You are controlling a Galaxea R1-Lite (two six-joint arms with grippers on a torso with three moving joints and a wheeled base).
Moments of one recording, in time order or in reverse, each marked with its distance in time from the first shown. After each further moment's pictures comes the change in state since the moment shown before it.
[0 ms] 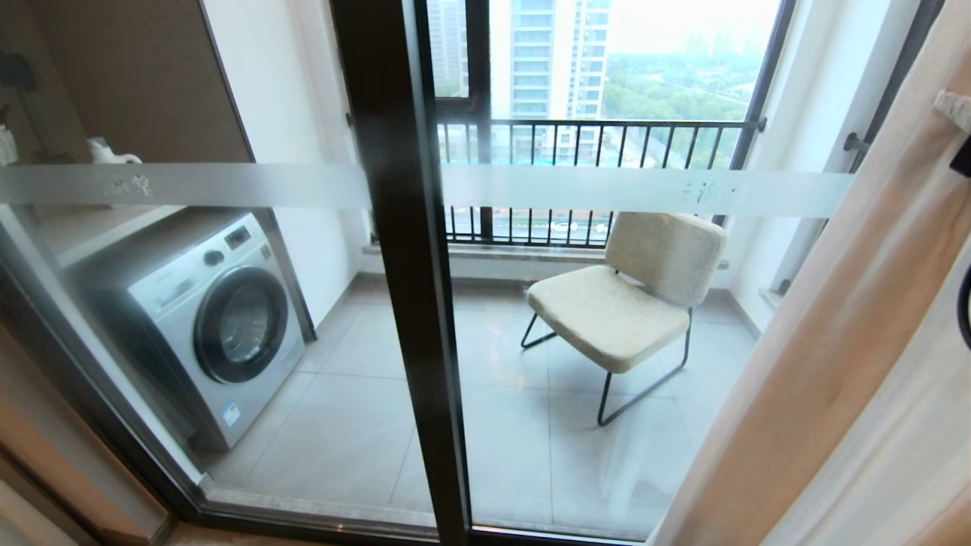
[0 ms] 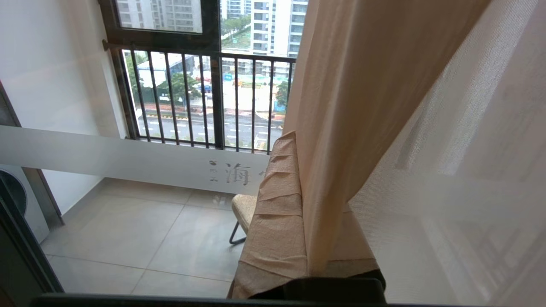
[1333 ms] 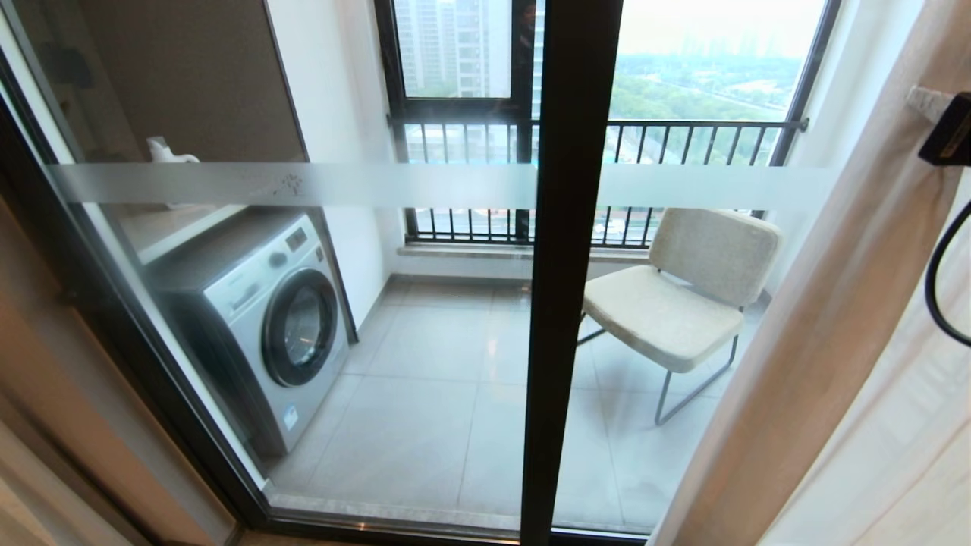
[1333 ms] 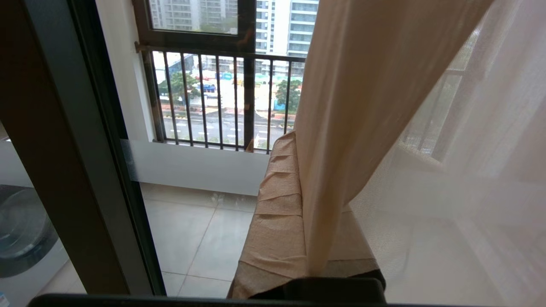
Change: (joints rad) left arm 0.000 0.000 0.000 0.001 0.002 0.003; right arm 0.013 0.088 -0.077 -0.012 -0.009 -0.003
